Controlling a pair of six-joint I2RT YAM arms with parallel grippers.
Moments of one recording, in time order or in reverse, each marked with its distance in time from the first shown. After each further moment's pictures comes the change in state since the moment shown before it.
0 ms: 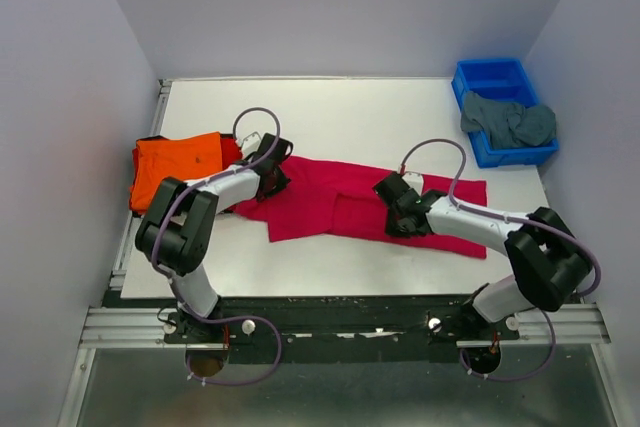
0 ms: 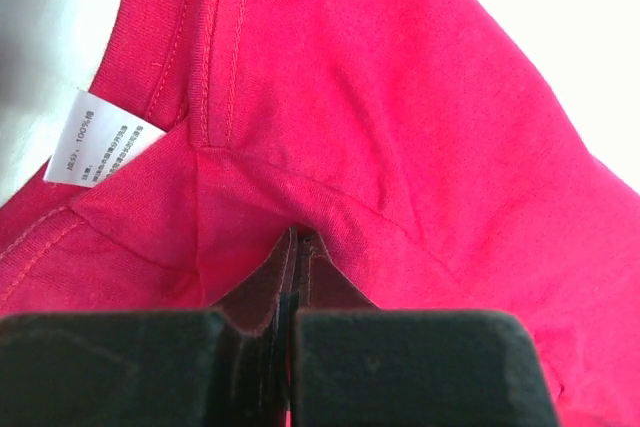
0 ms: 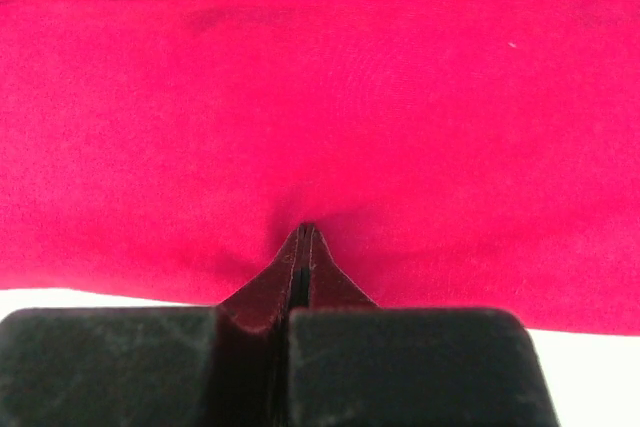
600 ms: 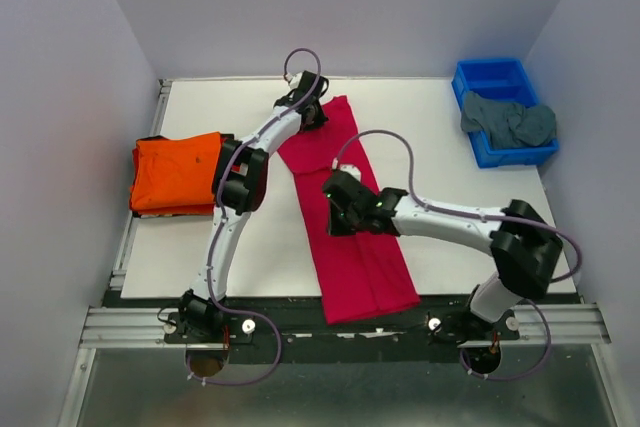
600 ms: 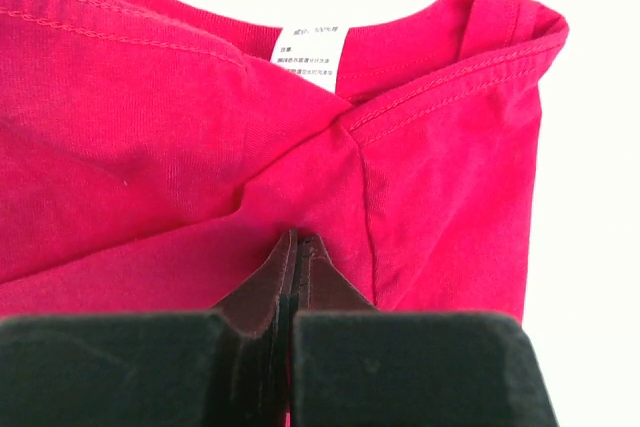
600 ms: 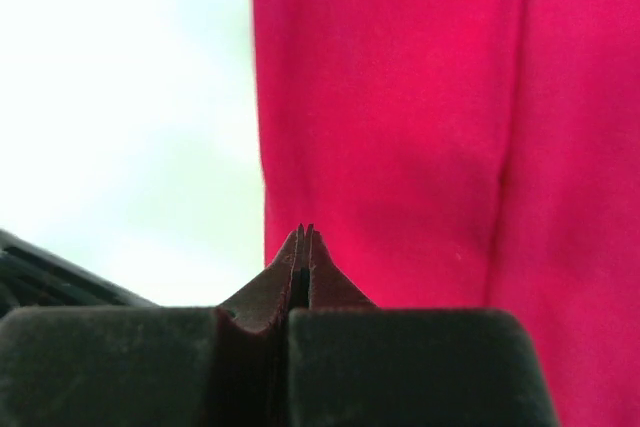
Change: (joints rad) left arm 0.012 0.777 1.164 -0.228 0.087 0.202; right arm 0.322 0.193 0.307 0.096 -0.138 0.015
